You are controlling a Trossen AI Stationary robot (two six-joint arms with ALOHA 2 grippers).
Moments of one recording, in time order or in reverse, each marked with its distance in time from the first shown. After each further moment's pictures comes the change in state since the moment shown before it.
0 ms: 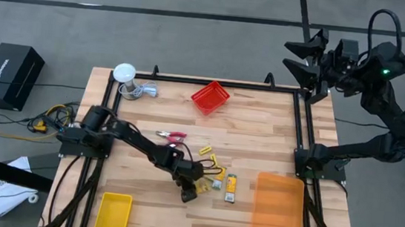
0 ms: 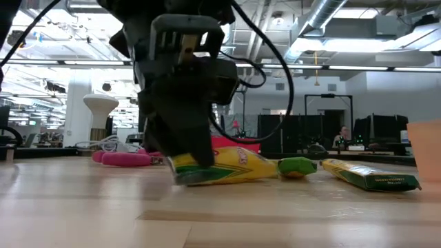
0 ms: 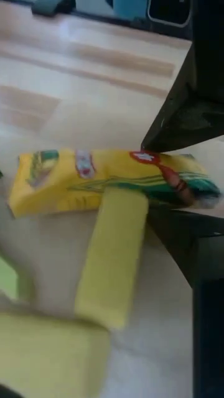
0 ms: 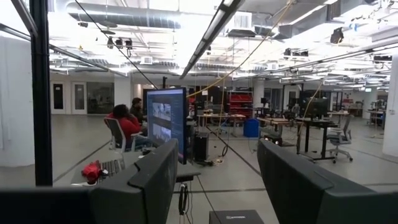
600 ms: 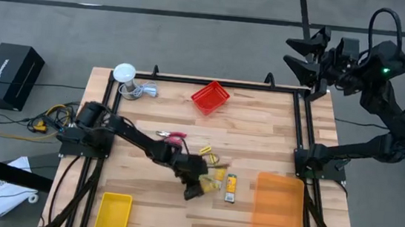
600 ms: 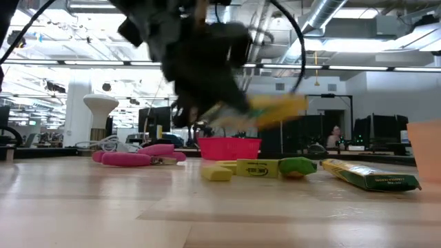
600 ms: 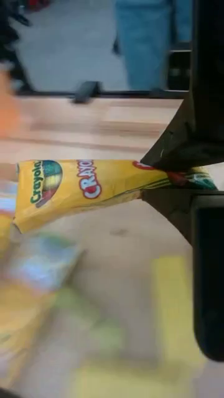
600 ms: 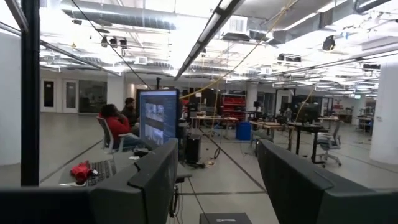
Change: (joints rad) left arm 0.050 -0.112 -0.003 0.124 0.010 0.076; right arm -0.023 0.001 0.000 0.014 0.001 -0.030
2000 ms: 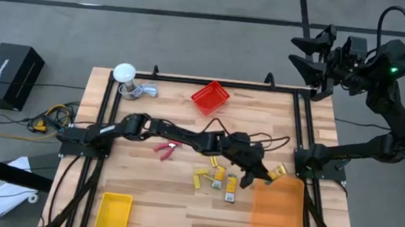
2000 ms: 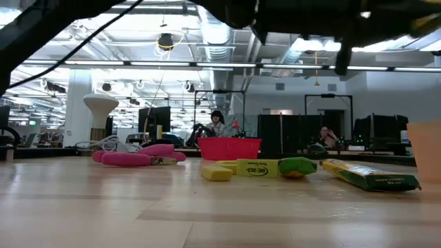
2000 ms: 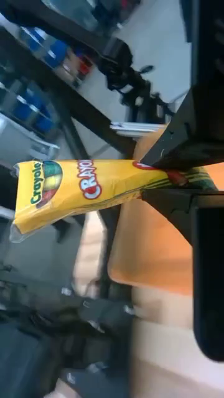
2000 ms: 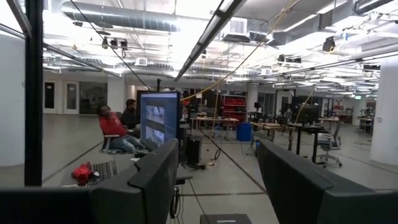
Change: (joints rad) left arm 0.141 0.532 0.920 0.180 0.094 0.315; right arm -0.001 0.000 0.047 -0.044 -0.001 0.003
